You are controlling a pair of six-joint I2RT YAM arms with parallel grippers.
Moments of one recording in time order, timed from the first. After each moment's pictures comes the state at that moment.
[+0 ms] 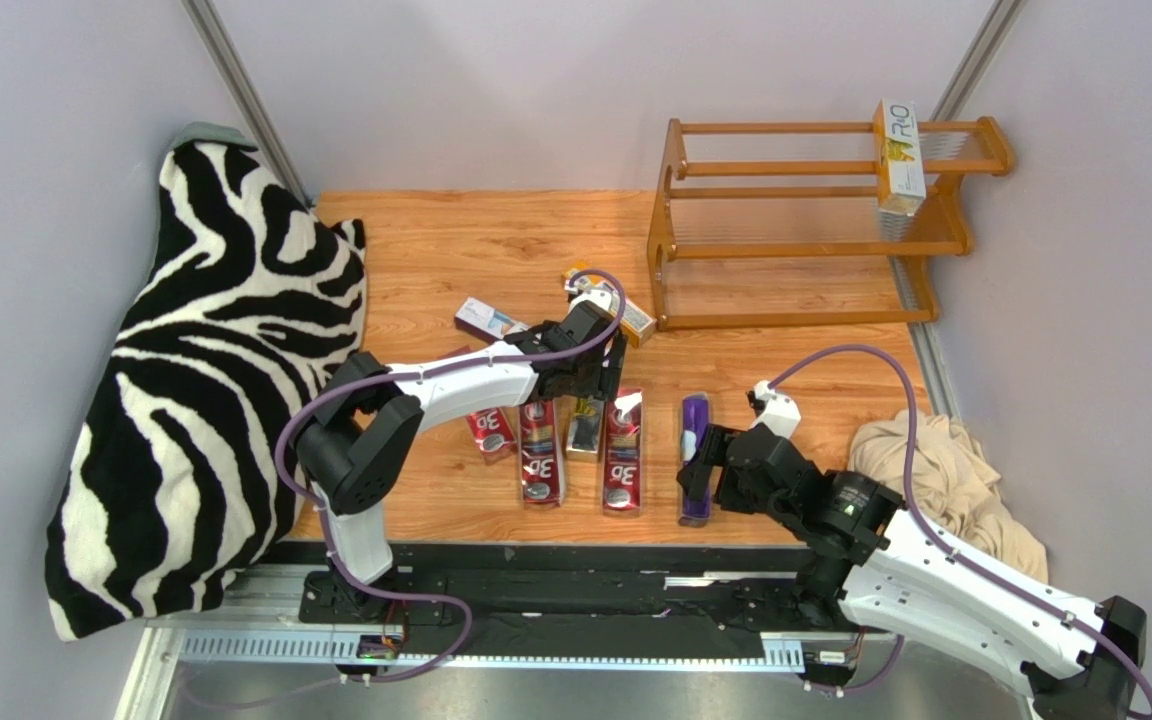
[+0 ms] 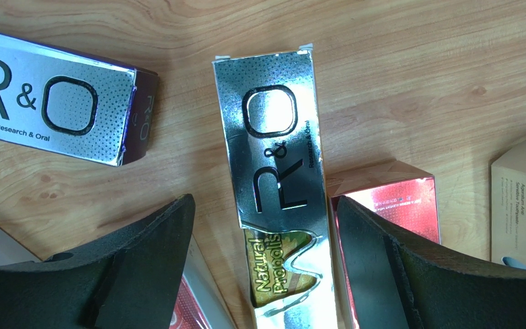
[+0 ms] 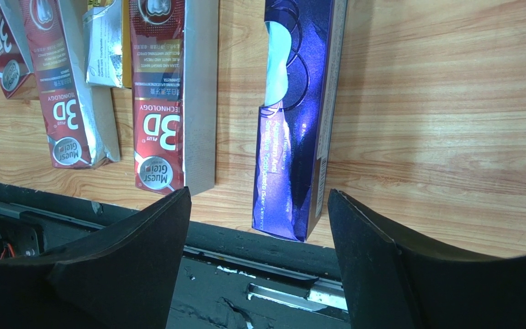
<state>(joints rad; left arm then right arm) -0.82 1.82 1.20 -0.30 -0.28 -0.48 0.93 0.64 0.51 -0.69 0.33 0.95</state>
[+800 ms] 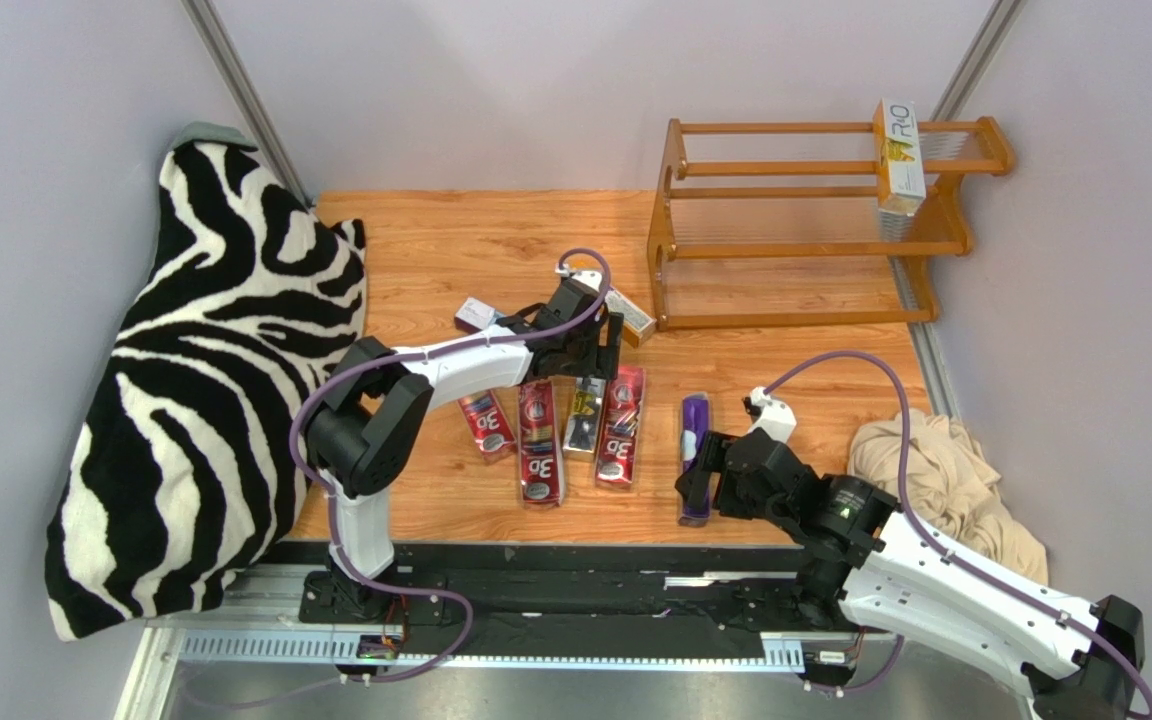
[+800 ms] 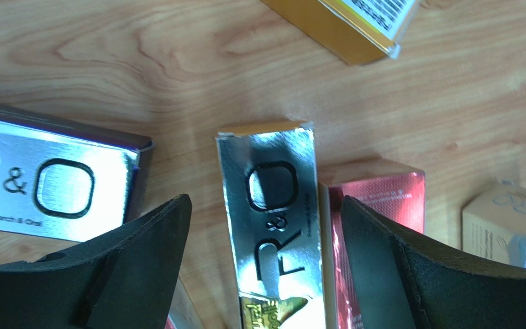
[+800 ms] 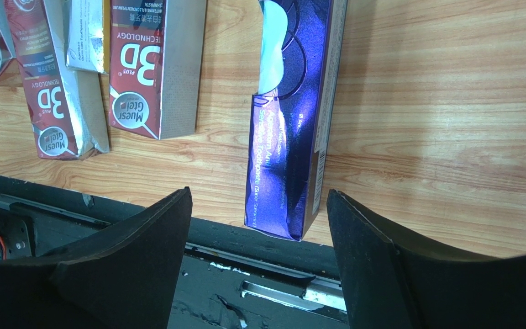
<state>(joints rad) -0.72 1.89 1.26 -0.20 -0.16 -0.48 0.93 0.63 0.47 -0.67 0.30 0.95</state>
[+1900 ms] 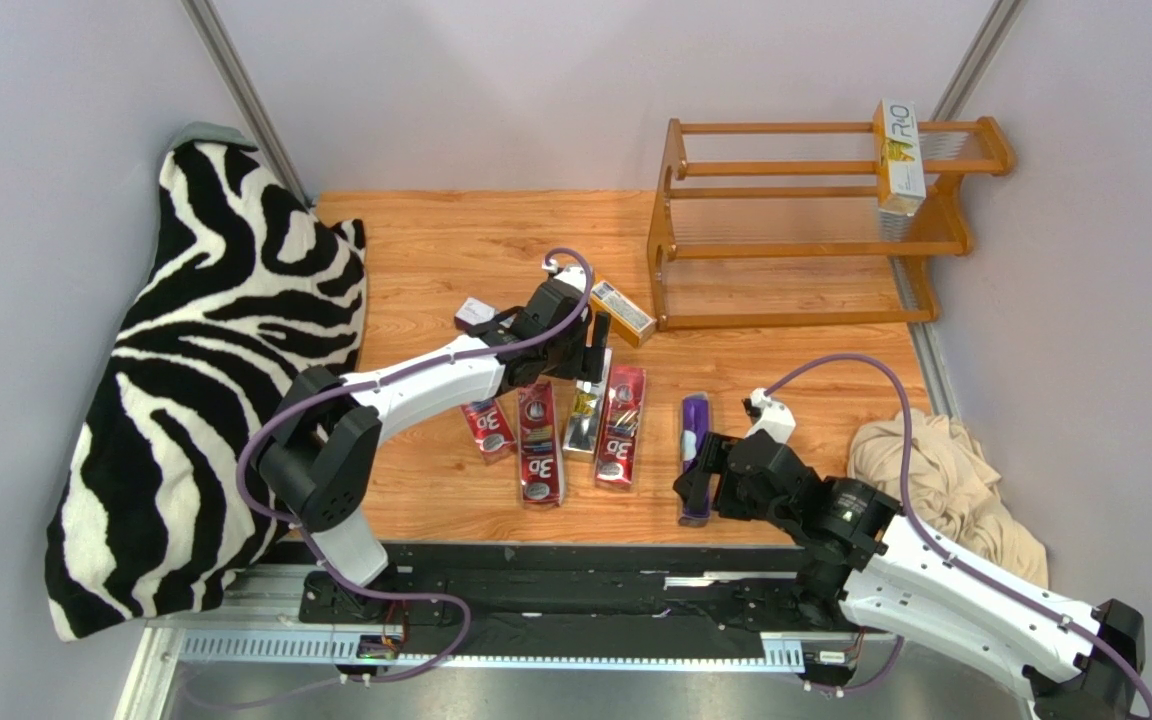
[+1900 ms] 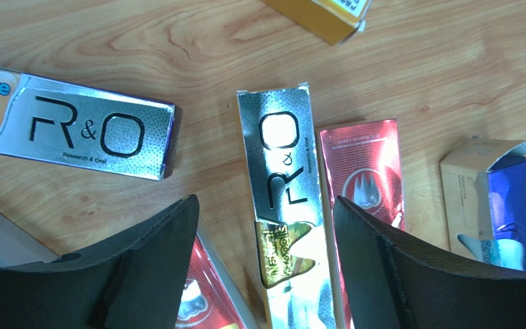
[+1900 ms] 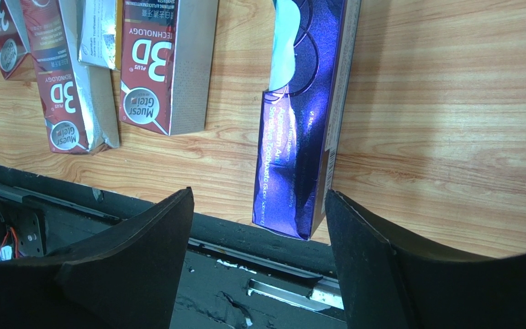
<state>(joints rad) -0.74 1.68 1.16 -0.24 -0.16 -0.41 0.93 0.61 0.45 -0.65 0.27 0.96</state>
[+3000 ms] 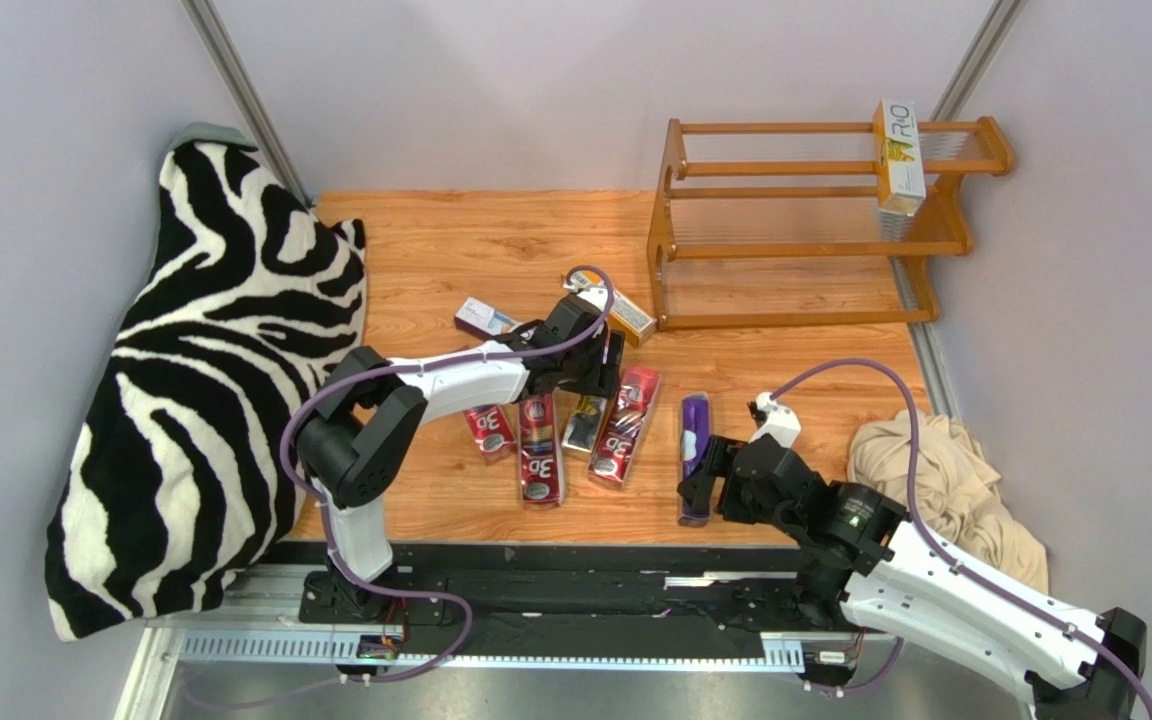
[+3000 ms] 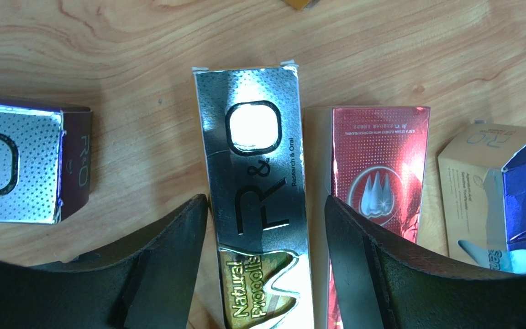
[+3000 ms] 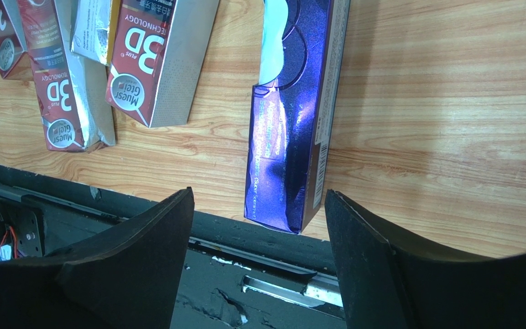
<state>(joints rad) -0.76 1.83 1.14 -0.12 -0.06 -0.44 0.94 0.57 0.44 -0.67 0.28 0.96</state>
